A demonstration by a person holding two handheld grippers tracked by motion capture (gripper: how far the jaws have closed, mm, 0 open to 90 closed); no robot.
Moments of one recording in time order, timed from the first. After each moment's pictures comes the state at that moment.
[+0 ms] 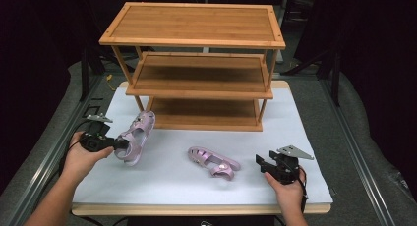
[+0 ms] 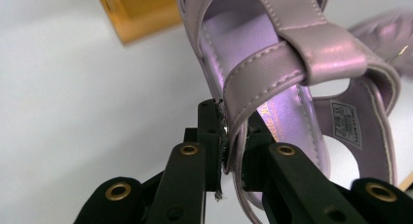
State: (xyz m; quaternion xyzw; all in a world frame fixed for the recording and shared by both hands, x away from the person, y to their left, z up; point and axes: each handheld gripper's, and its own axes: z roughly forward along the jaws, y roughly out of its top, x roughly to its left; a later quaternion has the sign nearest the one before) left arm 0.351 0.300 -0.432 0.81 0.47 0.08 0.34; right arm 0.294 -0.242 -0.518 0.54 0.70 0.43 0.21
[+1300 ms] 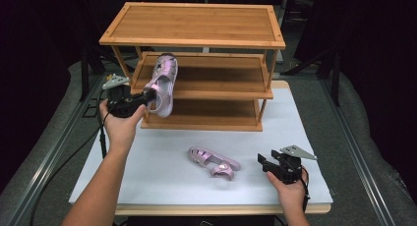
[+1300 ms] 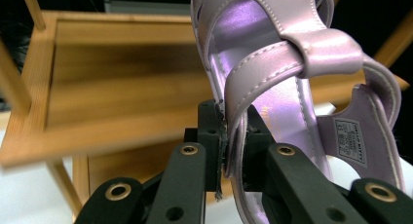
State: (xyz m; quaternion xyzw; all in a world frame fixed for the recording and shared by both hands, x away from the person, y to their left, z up) left arm 0.395 0.201 -0.352 0.68 0.48 0.22 0.51; right arm 0.294 -0.248 -0.518 0.54 0.68 0.44 0.22
